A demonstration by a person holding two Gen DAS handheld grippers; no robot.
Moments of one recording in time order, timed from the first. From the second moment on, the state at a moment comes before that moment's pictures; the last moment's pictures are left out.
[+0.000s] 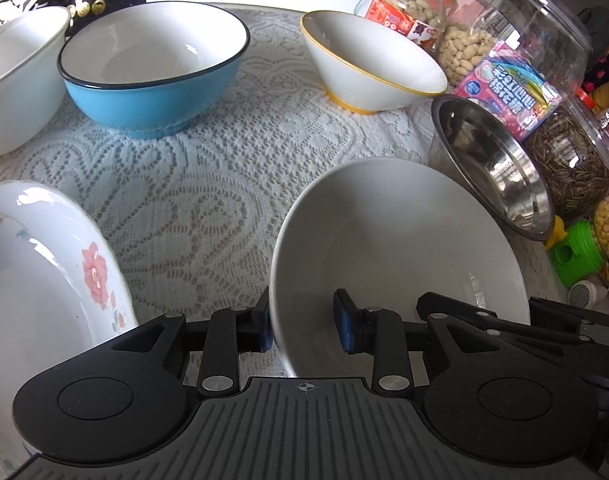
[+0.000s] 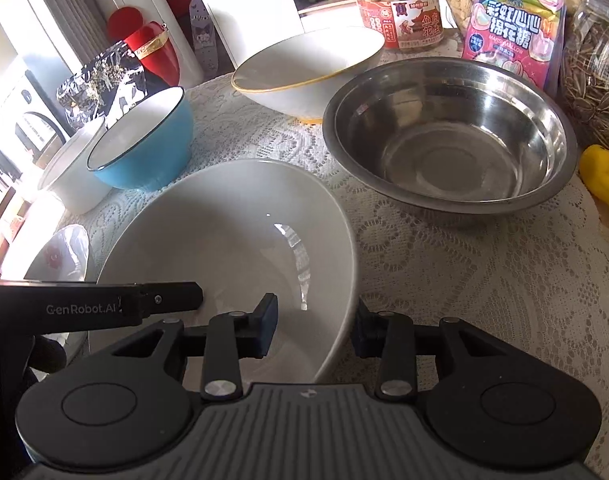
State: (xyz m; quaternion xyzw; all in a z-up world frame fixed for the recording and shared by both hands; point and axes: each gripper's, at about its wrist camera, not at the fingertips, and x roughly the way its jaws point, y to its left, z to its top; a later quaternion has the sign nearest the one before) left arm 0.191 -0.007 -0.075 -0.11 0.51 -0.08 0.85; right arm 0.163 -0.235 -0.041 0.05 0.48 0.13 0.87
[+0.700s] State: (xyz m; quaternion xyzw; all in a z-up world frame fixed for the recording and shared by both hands) left arm 0.162 0.012 -0.041 -0.10 0.46 -0.06 0.88; right arm 0.150 -0.208 -0.009 0.01 0.43 0.15 0.89
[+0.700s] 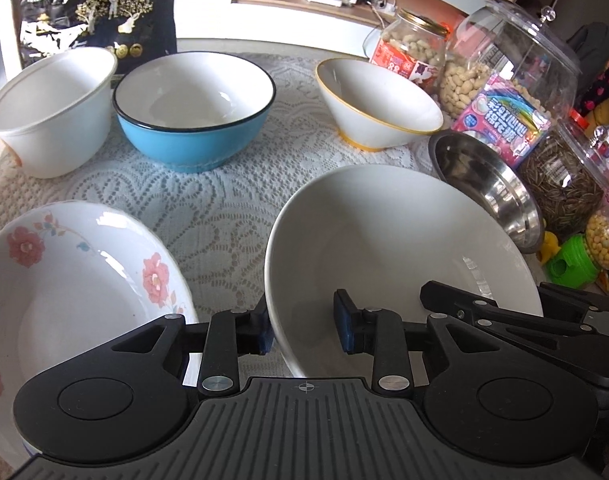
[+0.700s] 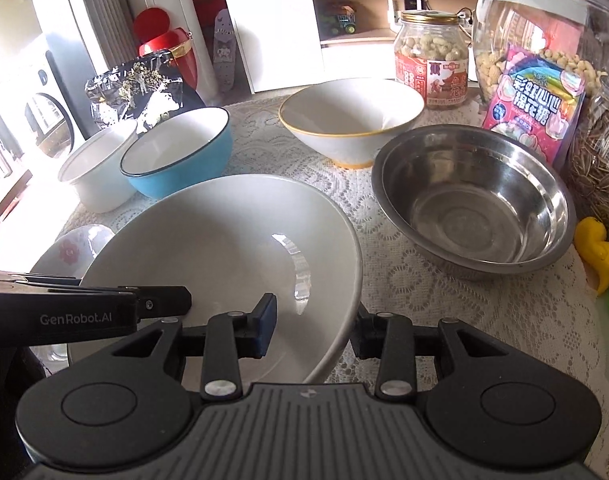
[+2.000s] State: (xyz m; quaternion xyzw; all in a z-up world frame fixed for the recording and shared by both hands) left arm 0.078 0.178 -0.046 -0.17 0.45 0.08 0.87; right arm 0.136 -0.027 -0.025 -0.07 0.47 0.31 0.82
